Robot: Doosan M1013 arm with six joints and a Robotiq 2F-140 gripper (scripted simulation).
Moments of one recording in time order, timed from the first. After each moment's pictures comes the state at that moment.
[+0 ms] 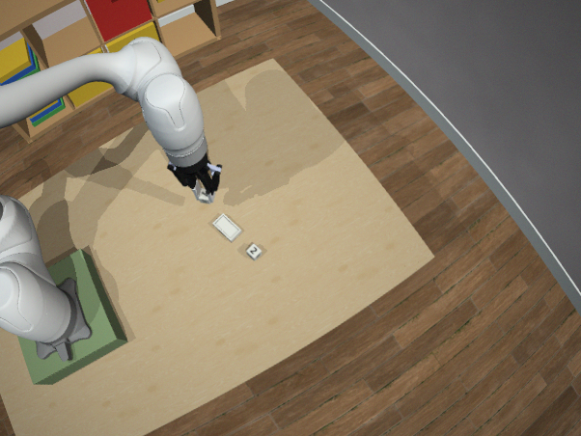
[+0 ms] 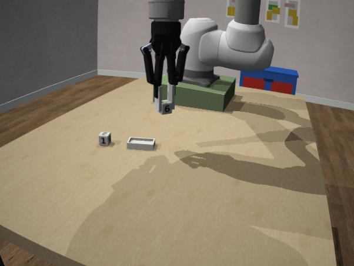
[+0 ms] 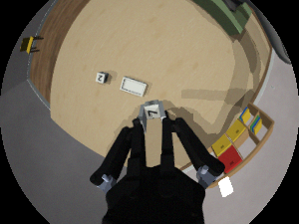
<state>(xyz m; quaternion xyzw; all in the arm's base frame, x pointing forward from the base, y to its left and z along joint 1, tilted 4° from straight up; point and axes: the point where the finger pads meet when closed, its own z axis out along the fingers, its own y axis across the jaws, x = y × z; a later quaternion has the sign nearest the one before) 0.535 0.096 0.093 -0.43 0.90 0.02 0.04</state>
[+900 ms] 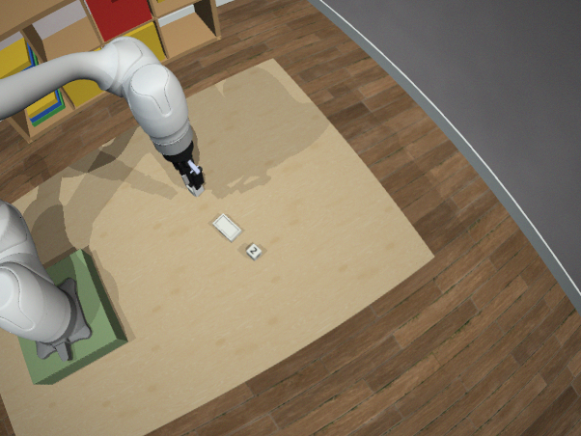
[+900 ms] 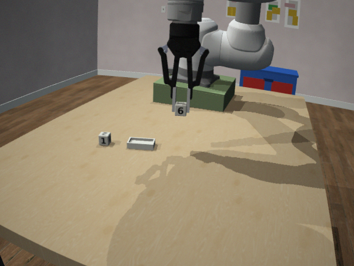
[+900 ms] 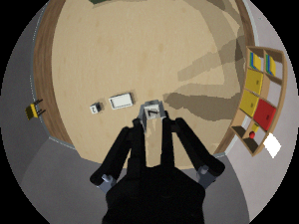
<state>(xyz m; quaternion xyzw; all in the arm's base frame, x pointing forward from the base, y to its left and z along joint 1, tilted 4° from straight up) 0.519 0.137 0.090 -0.16 0.99 0.02 0.03</state>
